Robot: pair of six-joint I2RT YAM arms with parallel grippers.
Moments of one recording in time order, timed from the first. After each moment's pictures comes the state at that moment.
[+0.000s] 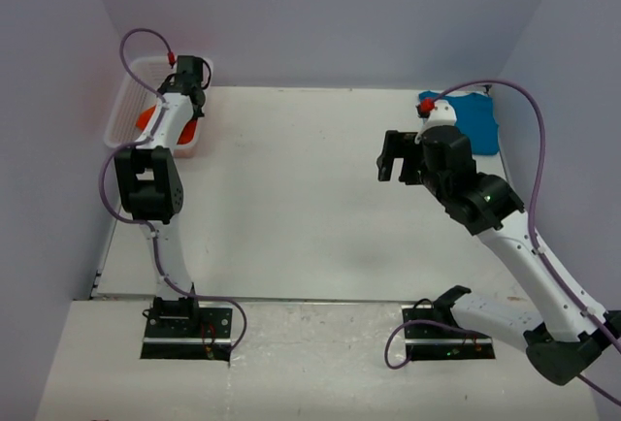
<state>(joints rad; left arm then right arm) -0.01 2.13 1.89 -0.67 -0.50 -0.14 0.57 1.03 1.25 -0.75 0.32 0.37</state>
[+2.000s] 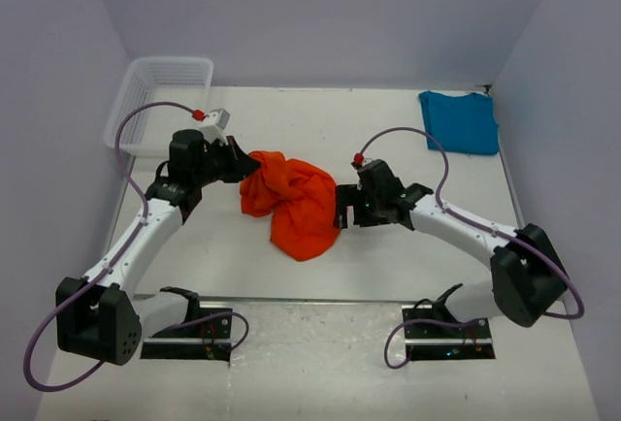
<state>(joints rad) -0.22 1.16 0.84 -0.14 0.41 -0.45 0.65 1.37 0.84 -0.43 -0.07 0.51</state>
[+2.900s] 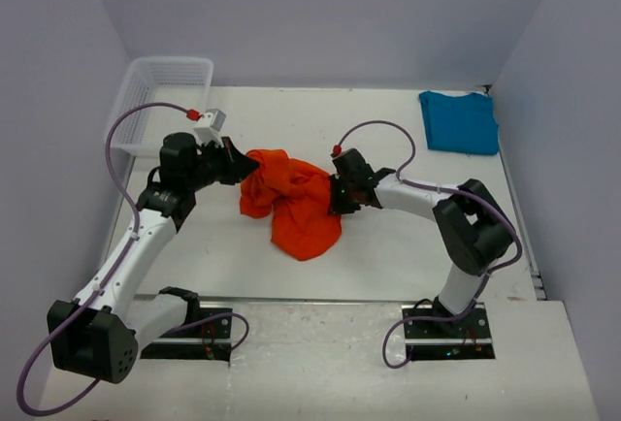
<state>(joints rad) -0.22 1.06 0.84 -0.17 0.44 -0.43 0.65 1.77 1.04 -0.28 -0.09 0.55</state>
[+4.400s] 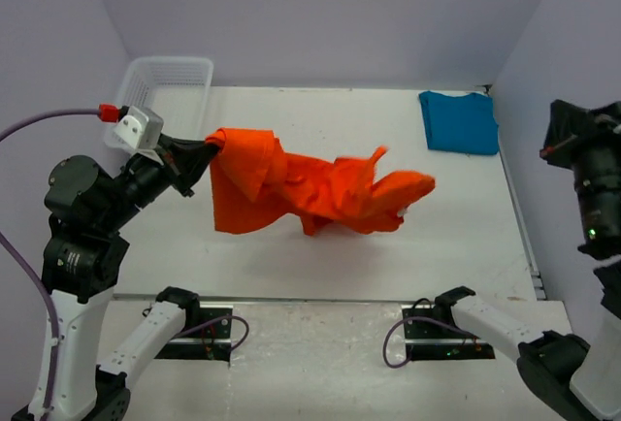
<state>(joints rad) -0.24 0.75 1.35 -0.56 0.47 -0.15 0.38 1.01 2.09 -0.98 0.49 0.20</state>
